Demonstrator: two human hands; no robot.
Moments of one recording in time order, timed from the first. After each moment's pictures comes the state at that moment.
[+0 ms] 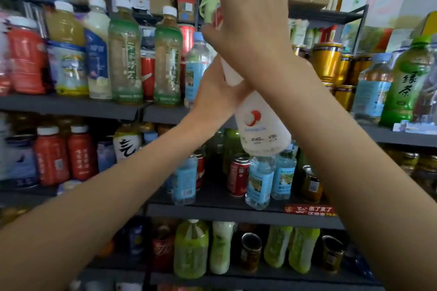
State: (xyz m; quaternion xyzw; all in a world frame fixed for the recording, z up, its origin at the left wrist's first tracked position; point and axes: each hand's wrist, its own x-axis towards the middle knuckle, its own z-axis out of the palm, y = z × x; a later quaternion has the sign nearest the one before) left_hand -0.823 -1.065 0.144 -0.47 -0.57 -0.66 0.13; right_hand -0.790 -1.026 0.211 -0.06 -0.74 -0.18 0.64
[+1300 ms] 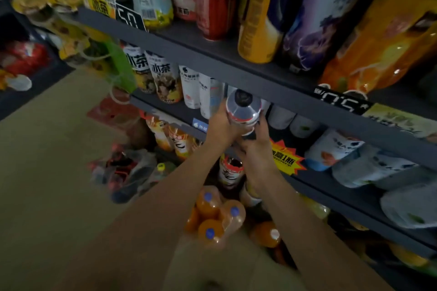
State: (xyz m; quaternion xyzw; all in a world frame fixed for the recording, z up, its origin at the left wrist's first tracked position) left_hand -1.319 -1.515 -0.499 -0.04 -0.85 -0.52 -0.10; right_hand -1.250 -1.451 -0.496 -0.24 -0.59 0.77 0.04
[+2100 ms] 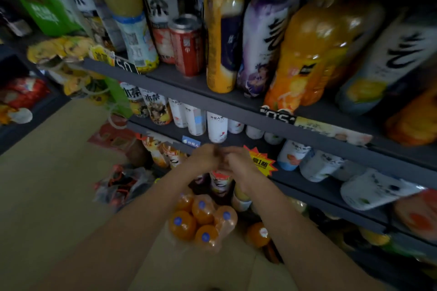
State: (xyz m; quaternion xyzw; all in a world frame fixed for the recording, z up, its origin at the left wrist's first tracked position) left_hand -1.261 -1.530 -0.427 -0.14 -0.90 -0.25 -0.32; right_hand -1.206 -1.443 -0.403 -0.33 -0.60 0.71 -0.14
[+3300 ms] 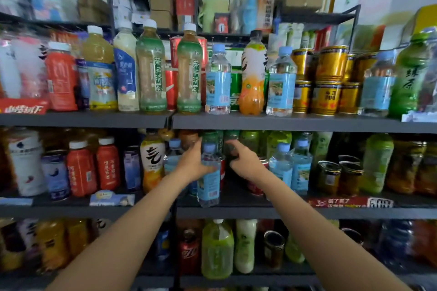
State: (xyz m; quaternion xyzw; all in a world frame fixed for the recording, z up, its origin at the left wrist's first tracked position) left_hand -0.969 -1.084 0.010 -0.40 -0.84 -0.37 0.01; right_hand -0.851 -0.978 0.028 -0.17 -0.91 0.30 0.21
